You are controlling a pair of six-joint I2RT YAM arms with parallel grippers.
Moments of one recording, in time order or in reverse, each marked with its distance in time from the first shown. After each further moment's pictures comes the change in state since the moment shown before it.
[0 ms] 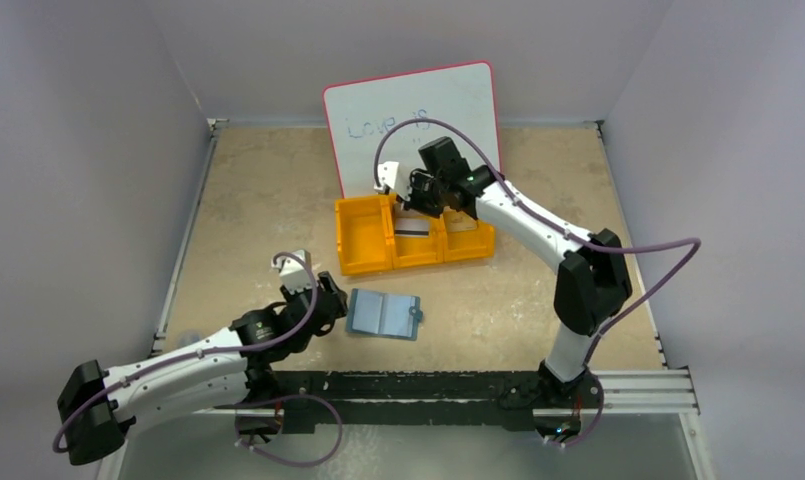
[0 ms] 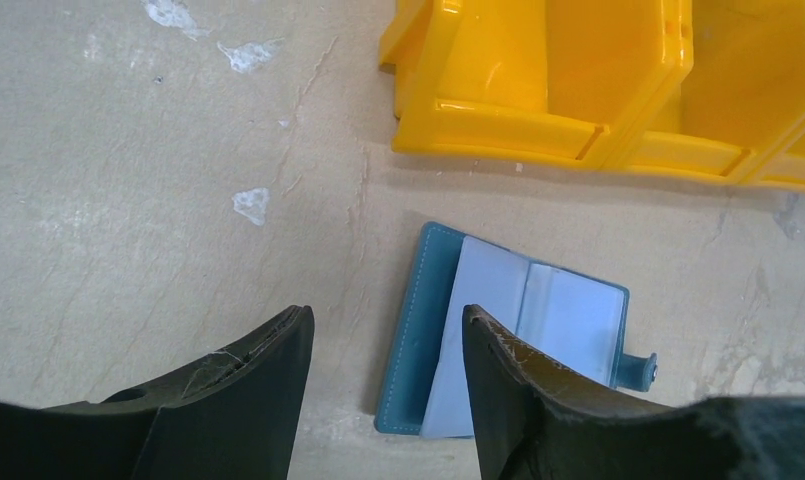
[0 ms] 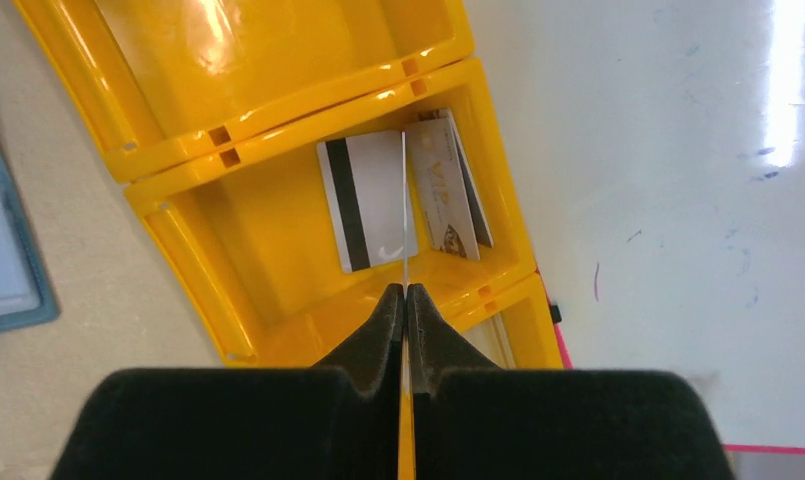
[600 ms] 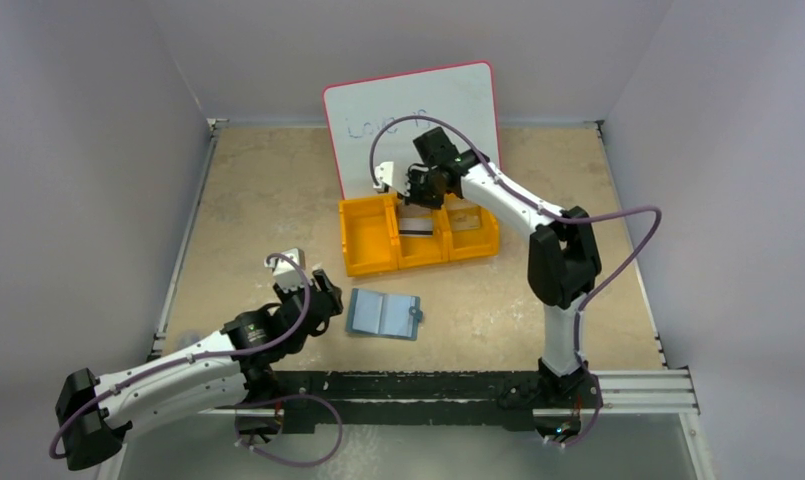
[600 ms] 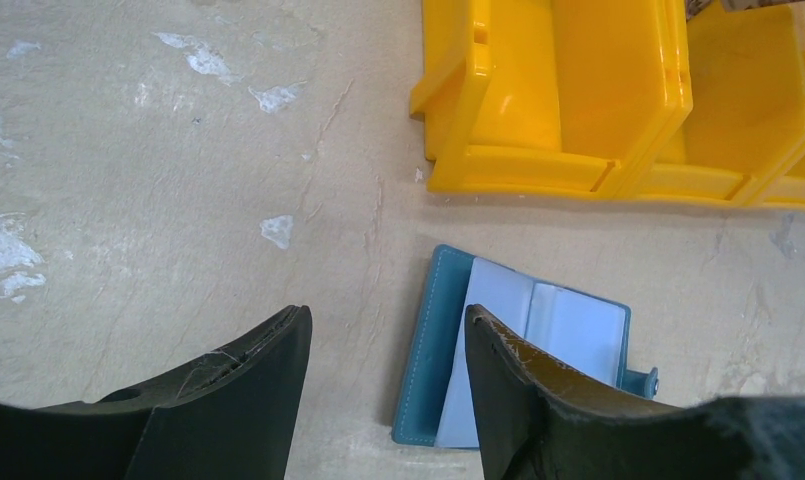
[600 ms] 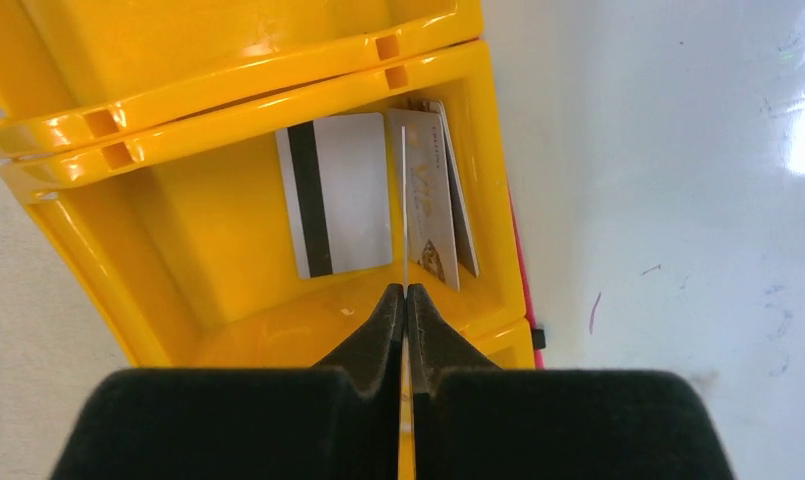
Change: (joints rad) left arm 0.000 -0.072 0.018 -0.057 -0.059 0.046; right arm -0.050 0.216 0.183 -0.139 -0.019 -0.174
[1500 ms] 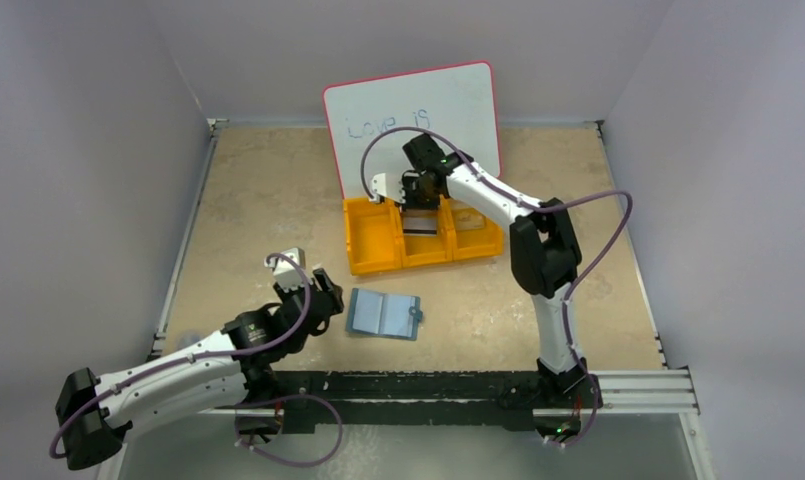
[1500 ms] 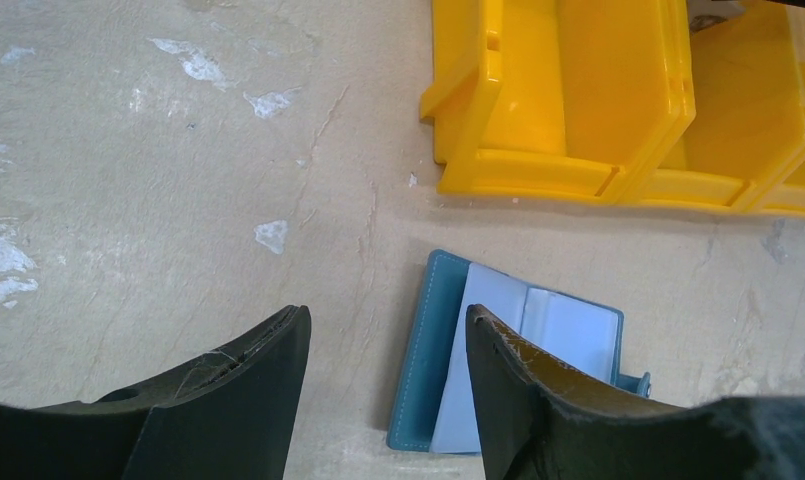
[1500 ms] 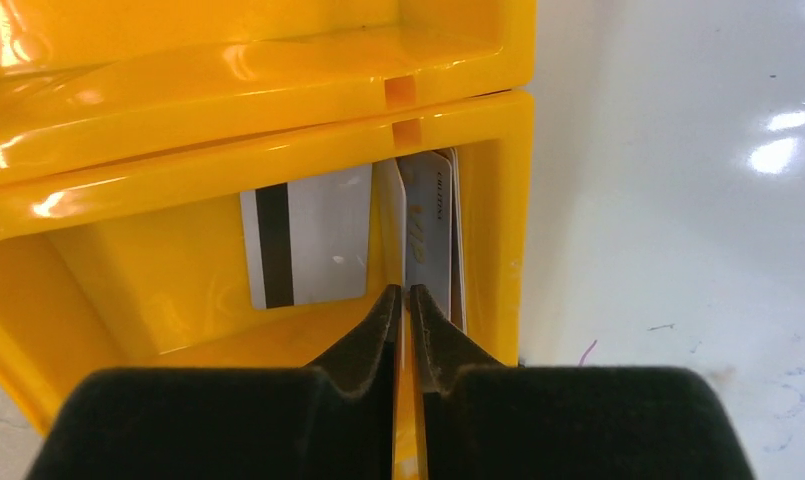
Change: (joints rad) left arm 0.000 0.002 0.000 0.018 -0.006 0.001; right arm 0.006 0.150 0.108 -0.054 0.087 -0.147
